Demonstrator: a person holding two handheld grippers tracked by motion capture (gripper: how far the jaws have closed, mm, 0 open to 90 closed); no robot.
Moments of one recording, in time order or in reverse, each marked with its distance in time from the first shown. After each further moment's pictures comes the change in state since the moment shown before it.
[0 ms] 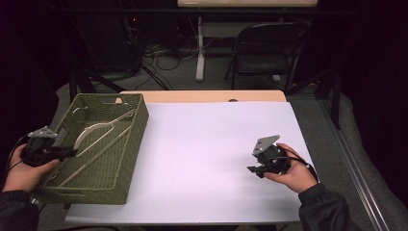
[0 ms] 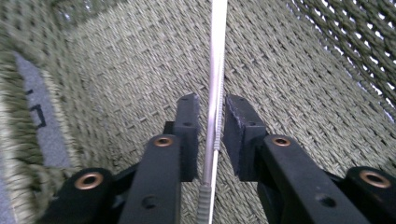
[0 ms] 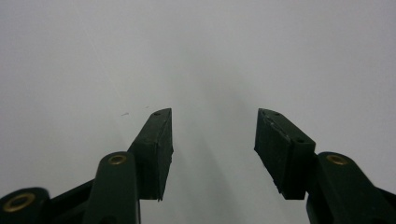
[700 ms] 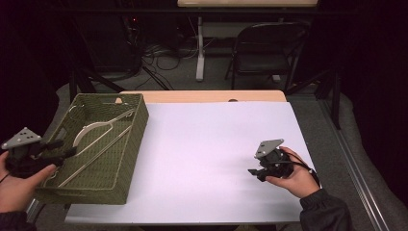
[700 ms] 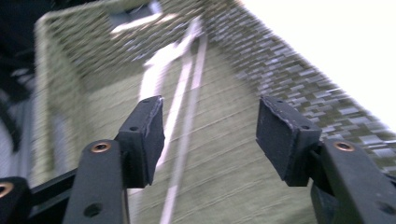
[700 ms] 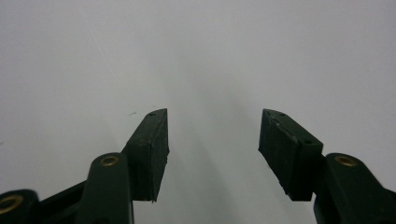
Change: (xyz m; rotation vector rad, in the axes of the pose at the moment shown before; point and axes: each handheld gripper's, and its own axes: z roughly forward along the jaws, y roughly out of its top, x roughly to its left) left arm -0.072 0.007 -0.059 -0.289 0.045 -0.020; right arm 0.009 -0.007 -0.009 -0.018 -0.019 0.025
